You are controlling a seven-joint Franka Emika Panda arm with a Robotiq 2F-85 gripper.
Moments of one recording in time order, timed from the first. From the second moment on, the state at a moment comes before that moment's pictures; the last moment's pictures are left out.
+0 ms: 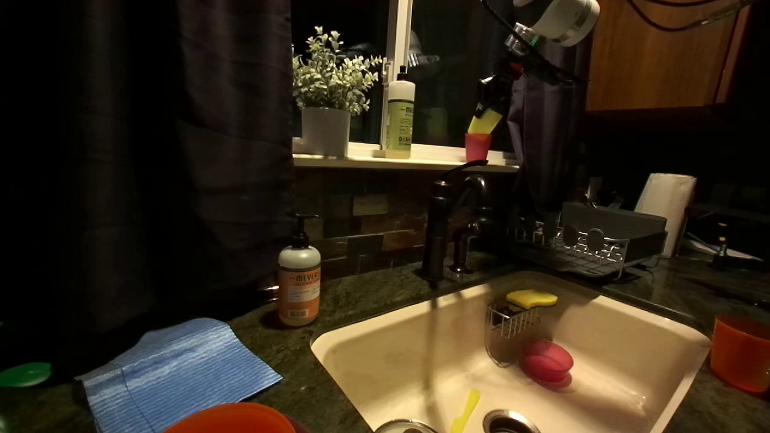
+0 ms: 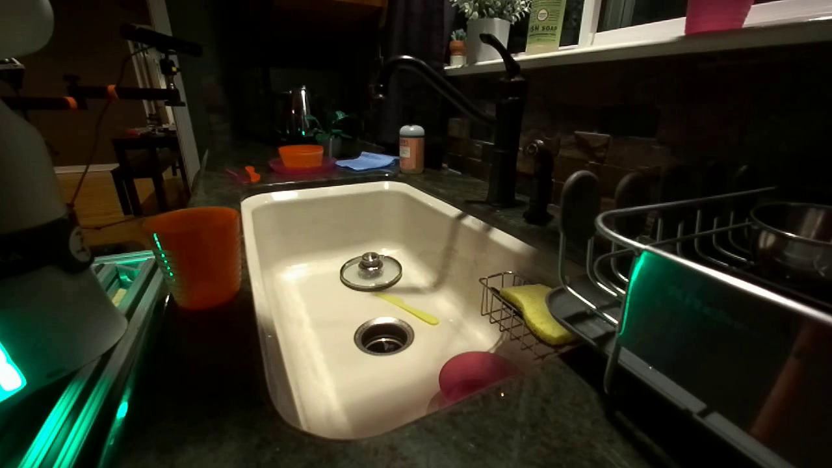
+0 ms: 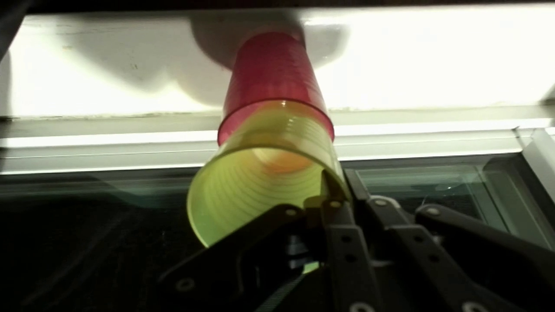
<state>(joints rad) -0.12 0.23 -0.08 -1.44 0.21 2.23 -0.31</state>
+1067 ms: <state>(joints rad) -0.13 0.27 -0.07 -1.37 0.18 2.21 -0.31</state>
